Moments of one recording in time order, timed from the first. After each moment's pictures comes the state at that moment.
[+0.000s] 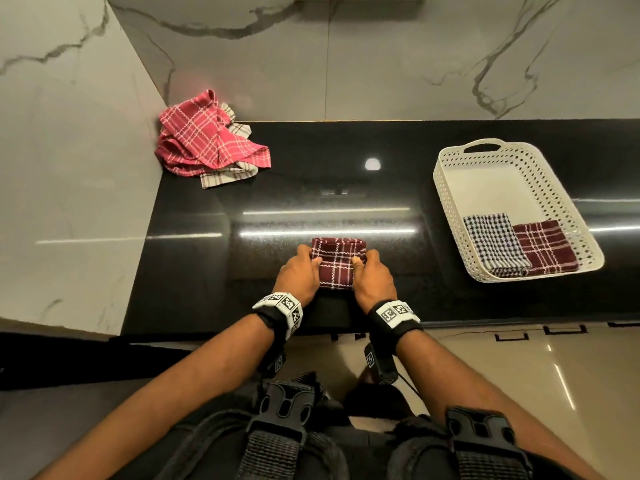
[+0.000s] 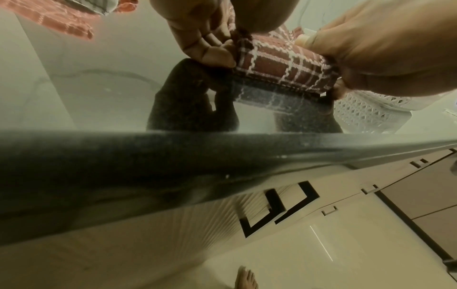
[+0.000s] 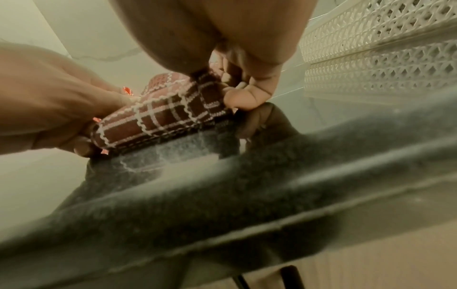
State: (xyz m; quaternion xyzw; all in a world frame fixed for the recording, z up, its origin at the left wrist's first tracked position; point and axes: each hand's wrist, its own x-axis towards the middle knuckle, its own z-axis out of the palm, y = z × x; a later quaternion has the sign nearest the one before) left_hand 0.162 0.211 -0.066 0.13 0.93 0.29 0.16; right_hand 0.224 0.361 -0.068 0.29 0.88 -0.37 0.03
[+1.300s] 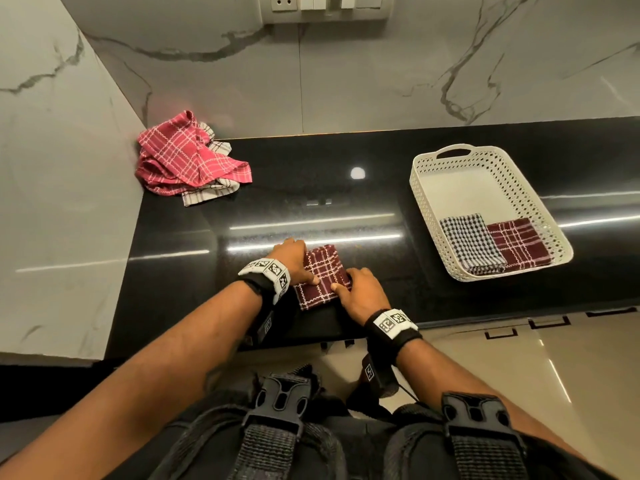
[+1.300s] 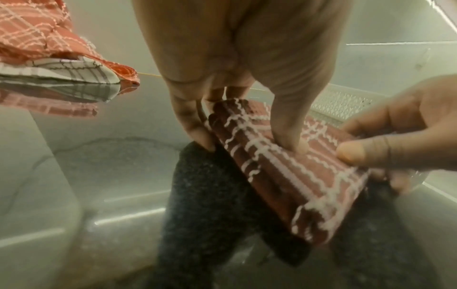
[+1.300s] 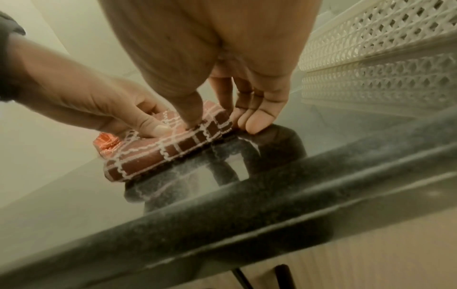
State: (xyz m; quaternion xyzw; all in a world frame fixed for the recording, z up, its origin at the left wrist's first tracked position) left_hand 0.095 0.236 -0.053 0.27 0.92 0.09 0.27; right_hand 0.240 0.379 -0.075 0.22 0.92 -0.31 0.08
